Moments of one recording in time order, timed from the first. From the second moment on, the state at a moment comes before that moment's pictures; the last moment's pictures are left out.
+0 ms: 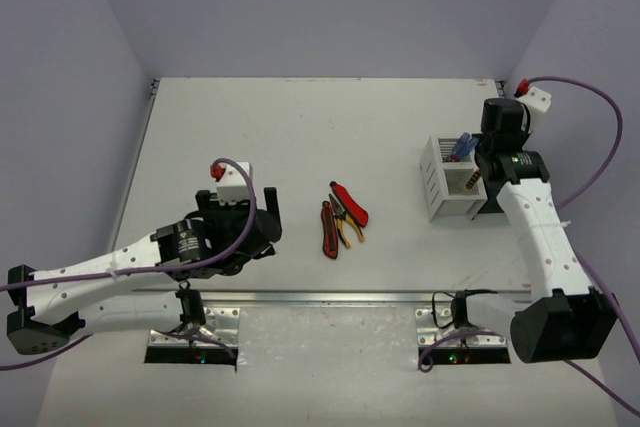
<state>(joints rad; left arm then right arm) -1.16 0.91 0.97 -1.01 -0.99 -0.93 0.03 1.18 1.09 -0.51 0.62 0.38</state>
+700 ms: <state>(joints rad) -1.16 0.92 0.96 -1.10 -0.99 -1.02 0.03 1.24 0.92 -0.28 0.60 0.44</state>
